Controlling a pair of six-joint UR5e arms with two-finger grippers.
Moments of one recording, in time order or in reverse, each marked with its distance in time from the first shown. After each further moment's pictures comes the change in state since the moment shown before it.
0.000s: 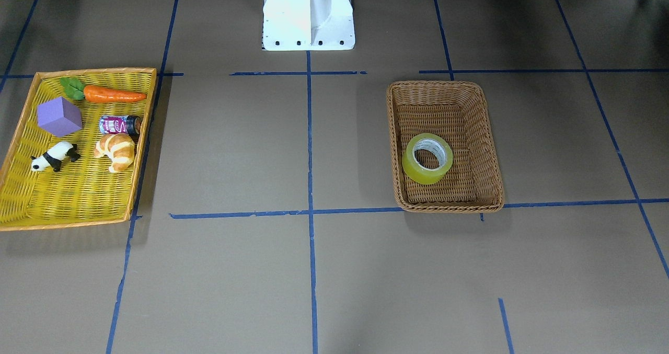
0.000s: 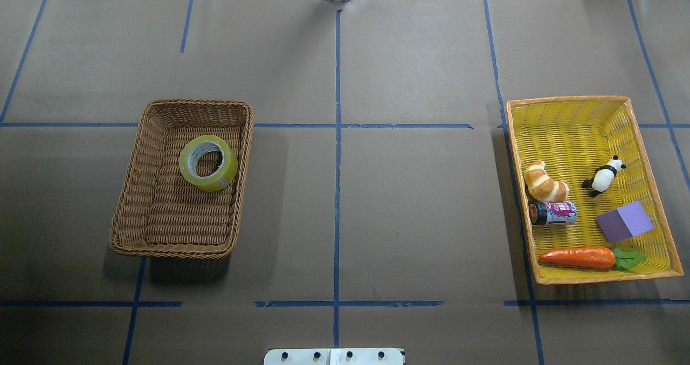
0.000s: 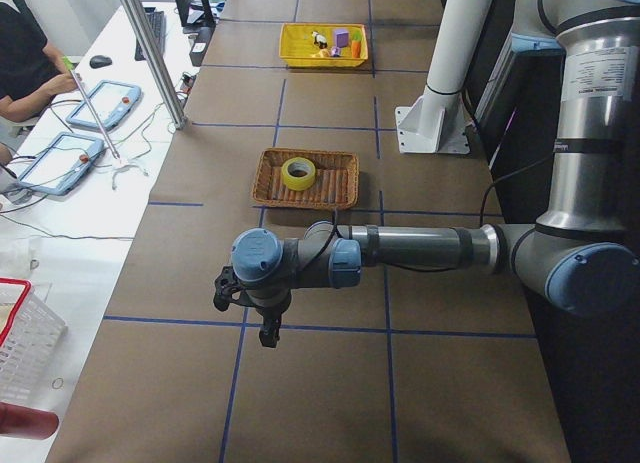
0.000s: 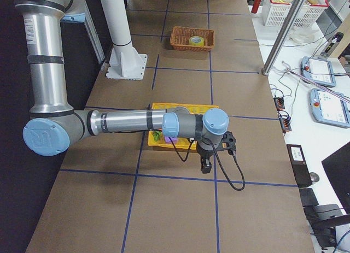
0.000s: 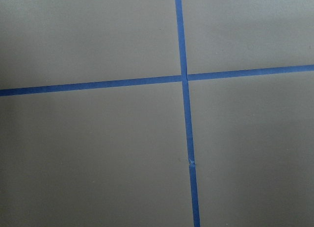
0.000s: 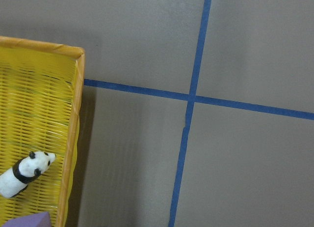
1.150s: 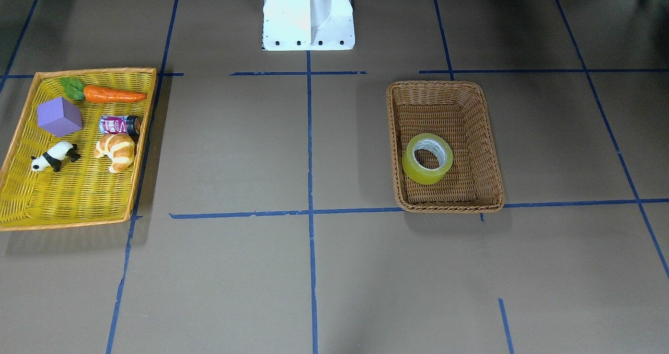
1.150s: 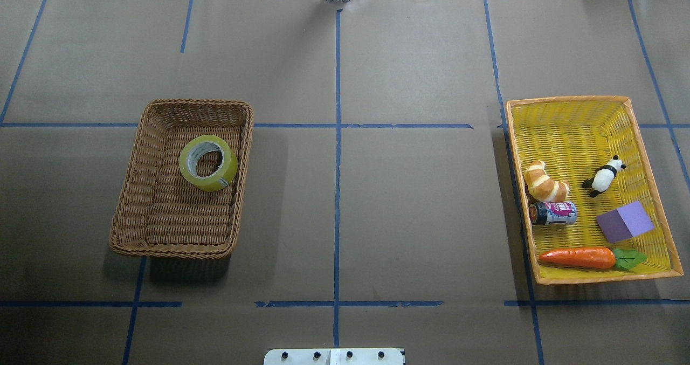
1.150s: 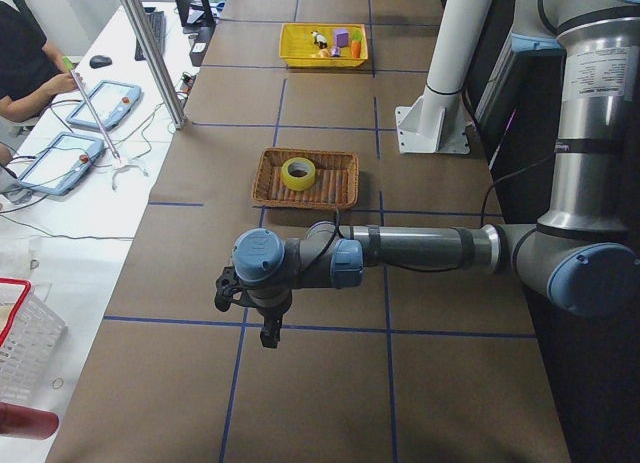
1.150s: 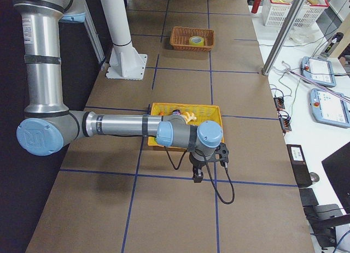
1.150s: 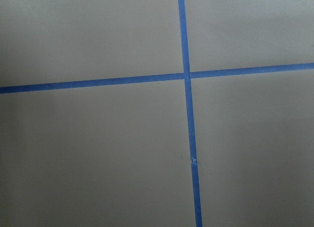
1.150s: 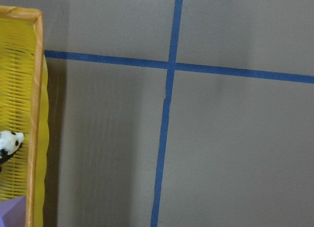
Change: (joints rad) left arm -0.002 0.004 -0.006 -0.002 0.004 0.000; right arm 0.010 -0.044 -0.036 0.003 -0.002 -0.010
